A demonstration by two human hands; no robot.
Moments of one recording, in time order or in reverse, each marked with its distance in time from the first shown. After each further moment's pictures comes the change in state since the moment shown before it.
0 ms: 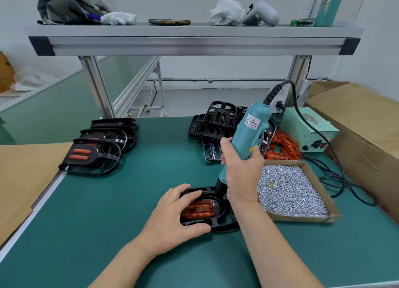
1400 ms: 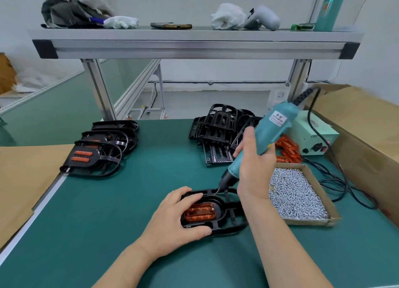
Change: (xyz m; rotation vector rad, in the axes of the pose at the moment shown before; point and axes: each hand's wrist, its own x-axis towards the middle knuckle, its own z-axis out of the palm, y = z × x) left_hand -0.001 -0.001 0.002 -0.024 0.047 0.037; right_hand 0.018 -0.012 -0.009 0.091 0.042 0.013
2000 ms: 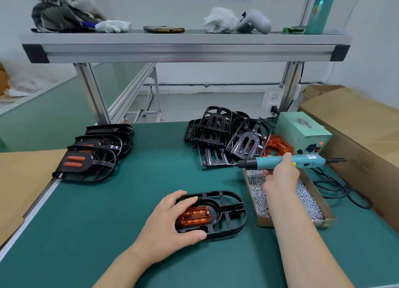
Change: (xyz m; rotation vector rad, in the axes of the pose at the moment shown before) left_hand 0.000 0.001 -0.002 0.008 -0.004 0.017; right_hand 0.072 0.020 -0.071 0.016 0.479 0.462
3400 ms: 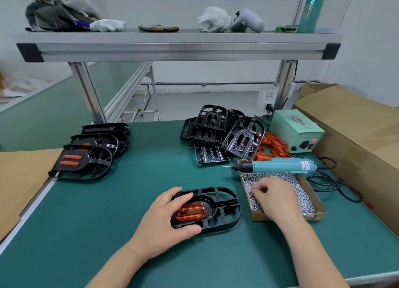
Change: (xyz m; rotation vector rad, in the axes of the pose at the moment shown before) left_hand -0.002 0.007 -0.002 0.002 -0.015 -0.033; right_hand -0.026 0.004 -0.073 -1.579 -0.383 -0.705
